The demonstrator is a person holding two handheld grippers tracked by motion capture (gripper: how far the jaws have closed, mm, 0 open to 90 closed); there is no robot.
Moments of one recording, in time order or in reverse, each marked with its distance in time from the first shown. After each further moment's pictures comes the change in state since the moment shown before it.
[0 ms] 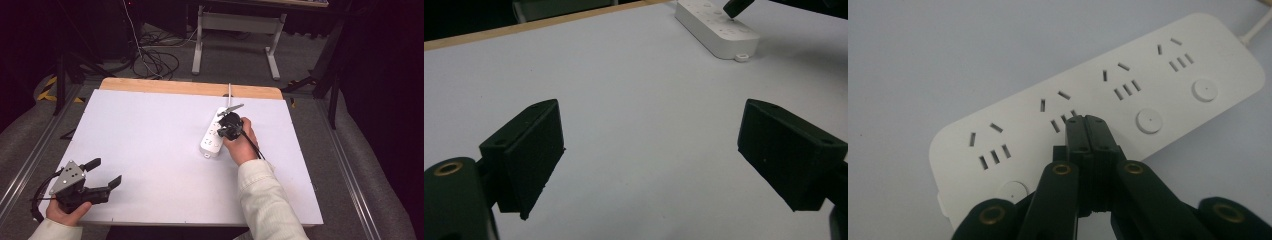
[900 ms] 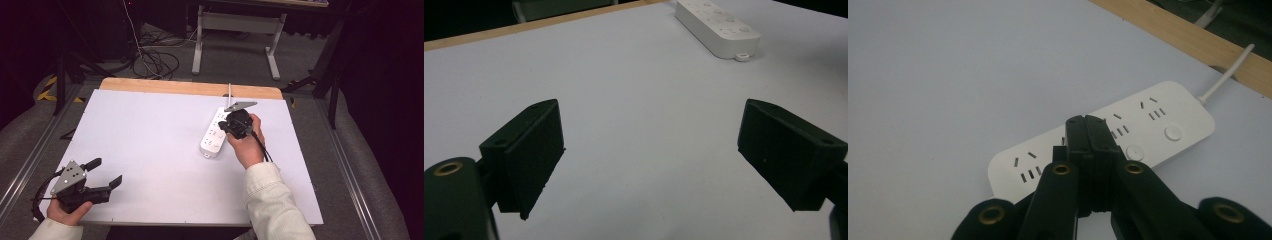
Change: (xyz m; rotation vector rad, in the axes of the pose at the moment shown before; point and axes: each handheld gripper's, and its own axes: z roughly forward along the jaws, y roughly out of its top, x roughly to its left) left arm 0.000 0.000 0.001 0.004 0.002 0.003; right arm 0.006 0.004 -0.052 -0.179 0.027 -0.011
